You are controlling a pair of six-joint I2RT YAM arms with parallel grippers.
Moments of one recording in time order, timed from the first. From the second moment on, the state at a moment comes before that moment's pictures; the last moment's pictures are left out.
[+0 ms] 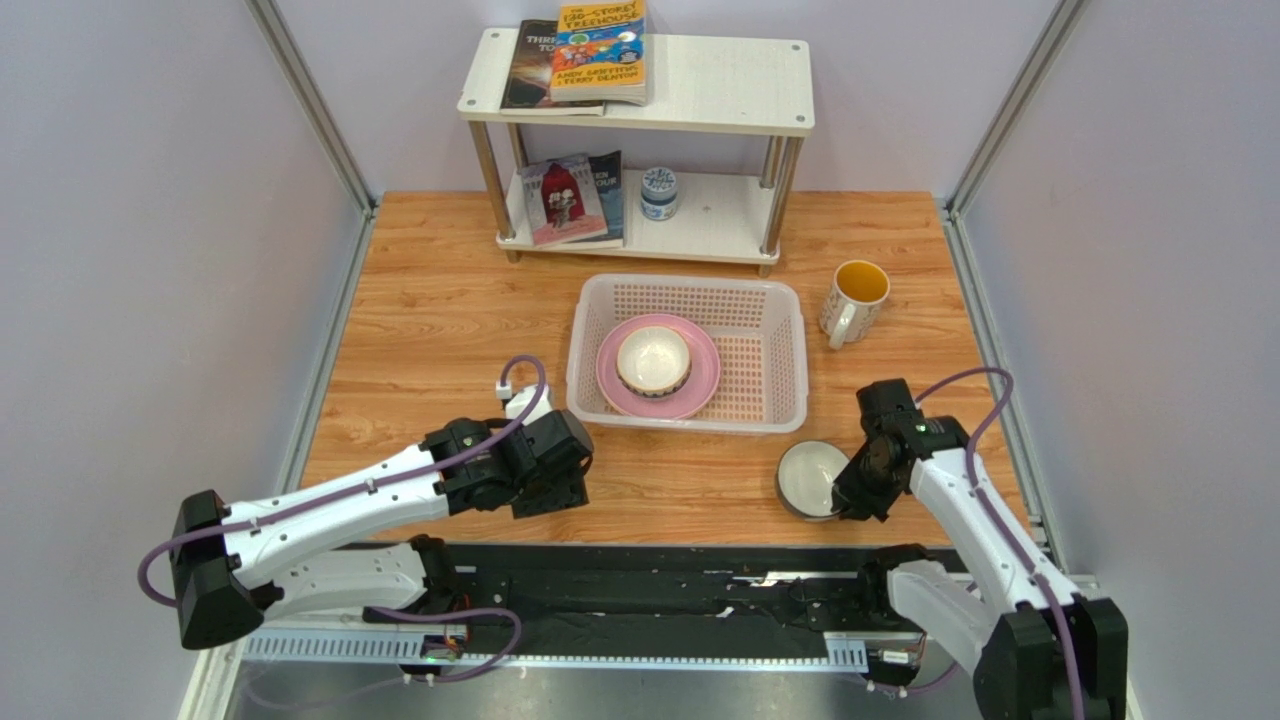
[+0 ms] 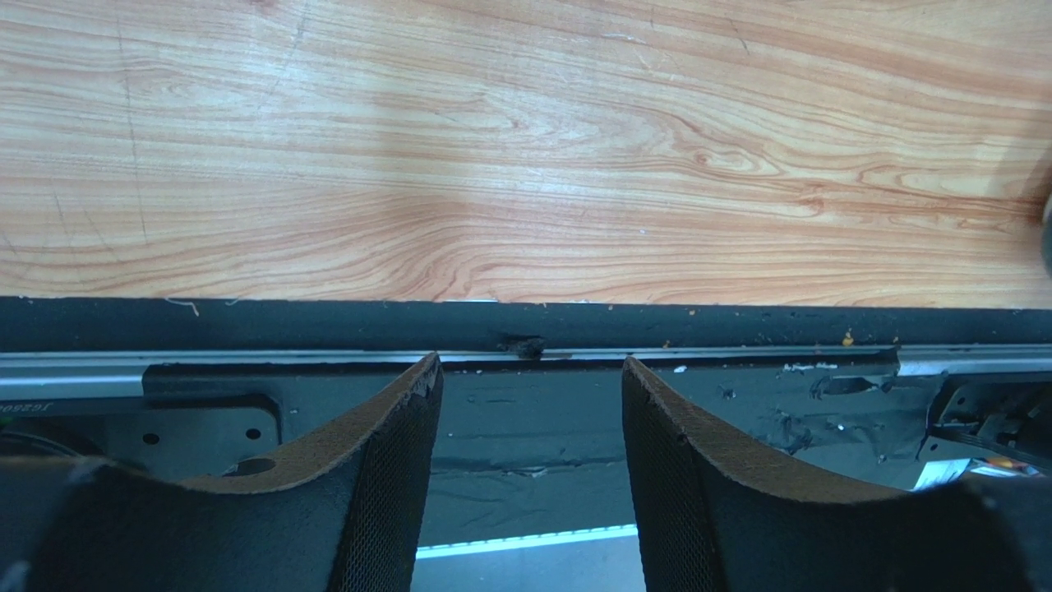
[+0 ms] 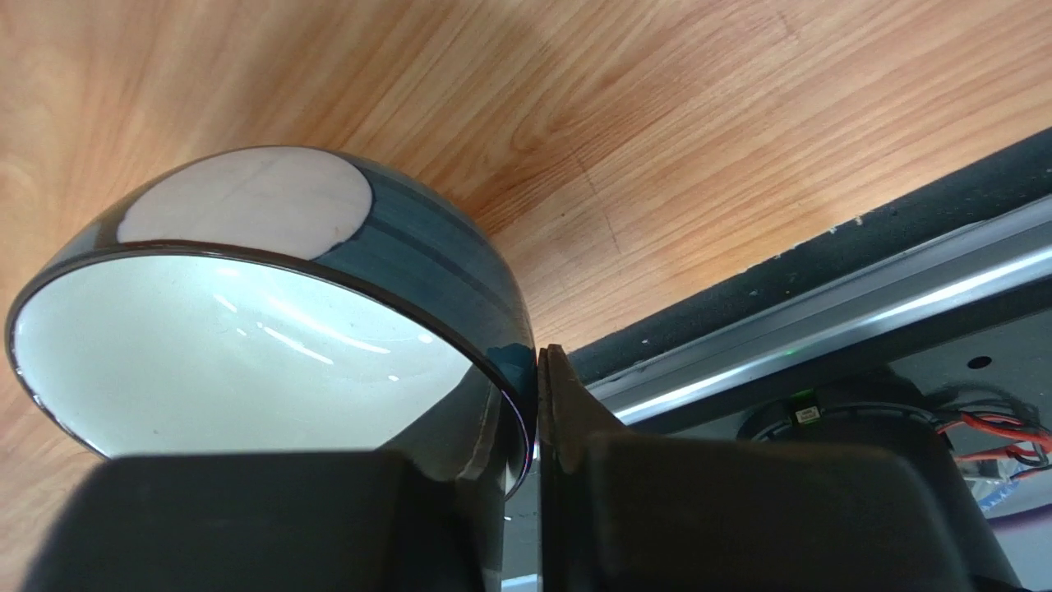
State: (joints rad) left arm -1.09 1.03 0.83 -0.98 -0.30 -1.22; right arm 0.16 0.97 0.58 -1.02 0.01 0.88
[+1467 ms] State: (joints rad) left arm -1.09 0.98 0.83 -1.02 -0.30 -1.22; right arm 0.54 1.84 1.78 -1.12 0.04 0.79
